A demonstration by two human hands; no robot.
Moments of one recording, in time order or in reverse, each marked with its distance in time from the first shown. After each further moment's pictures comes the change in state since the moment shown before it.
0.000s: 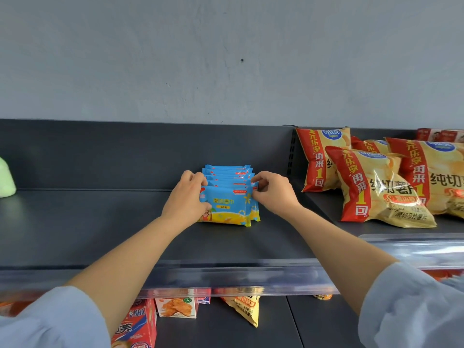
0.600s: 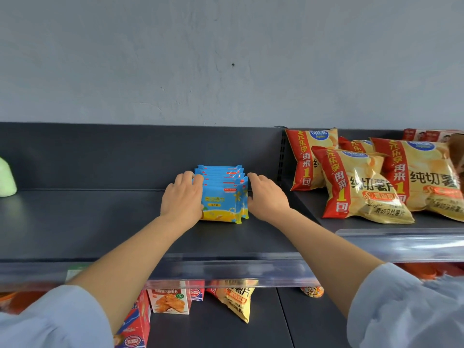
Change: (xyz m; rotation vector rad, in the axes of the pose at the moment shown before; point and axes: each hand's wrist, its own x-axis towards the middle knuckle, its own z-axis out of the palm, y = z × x) left_hand -0.010 0.023 0.006 0.516 0.063 0.097; right_hand -0.018 -0.002 -0.007 -0.398 -0.049 -0.083
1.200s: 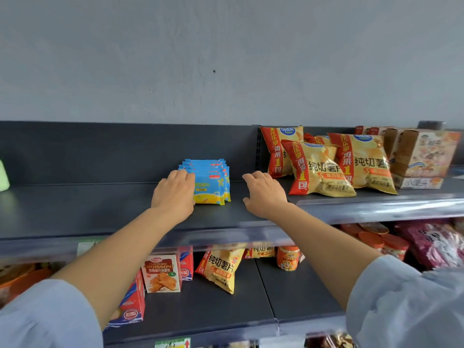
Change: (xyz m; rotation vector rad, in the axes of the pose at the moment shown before) left_hand -0.055 0.016 -0.053 -0.003 -0.040 0.071; right_hand -0.086 -0.005 -0.052 -0.237 -0.034 -0.027
